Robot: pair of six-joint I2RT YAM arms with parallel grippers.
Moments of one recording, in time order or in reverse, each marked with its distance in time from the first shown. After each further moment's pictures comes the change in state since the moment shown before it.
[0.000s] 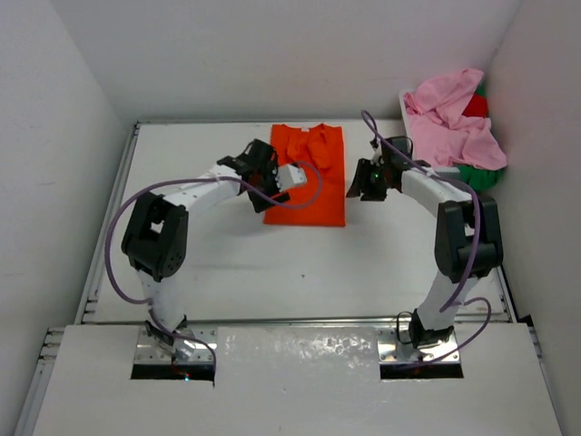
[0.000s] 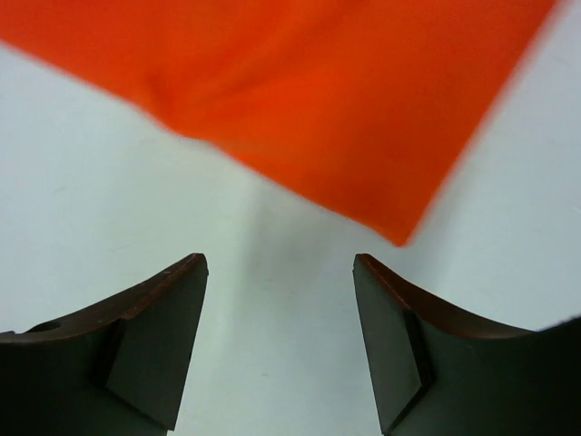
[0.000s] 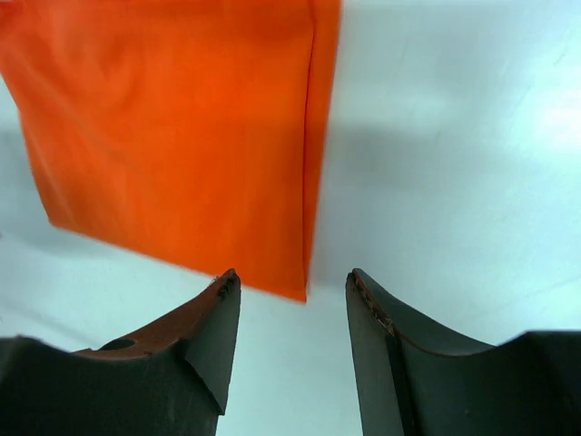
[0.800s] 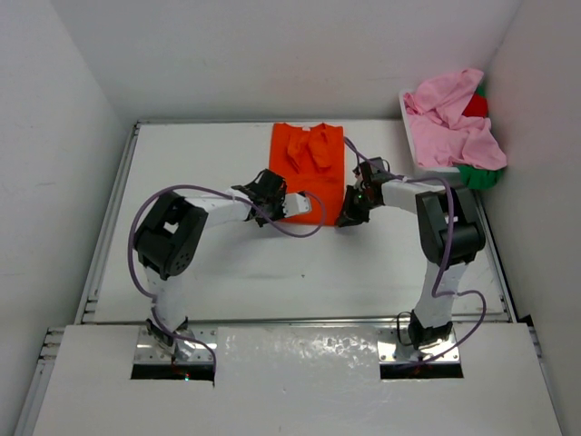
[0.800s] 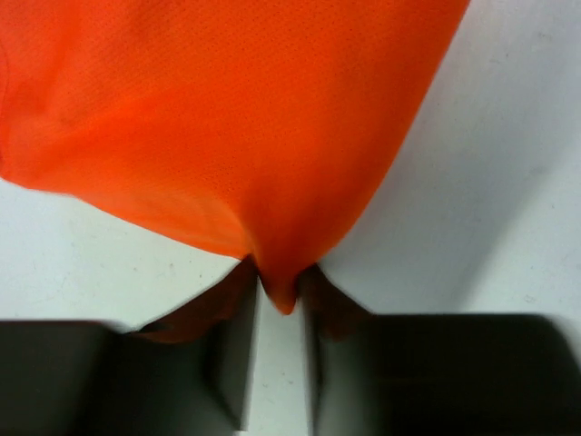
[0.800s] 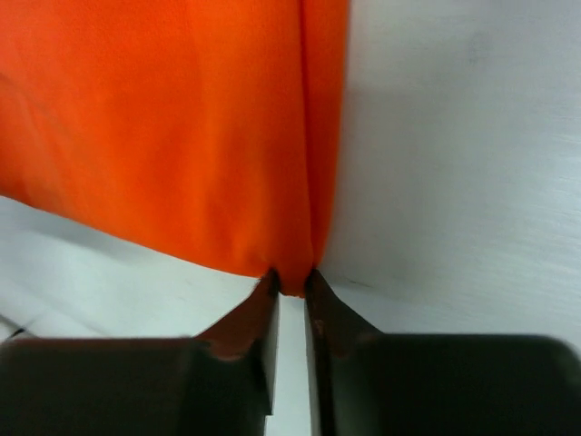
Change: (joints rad) left arm -0.100 0.032 -0.285 0.299 -0.093 0.070; right arm 0.094 0.109 -0.122 0.027 -0.063 0.129
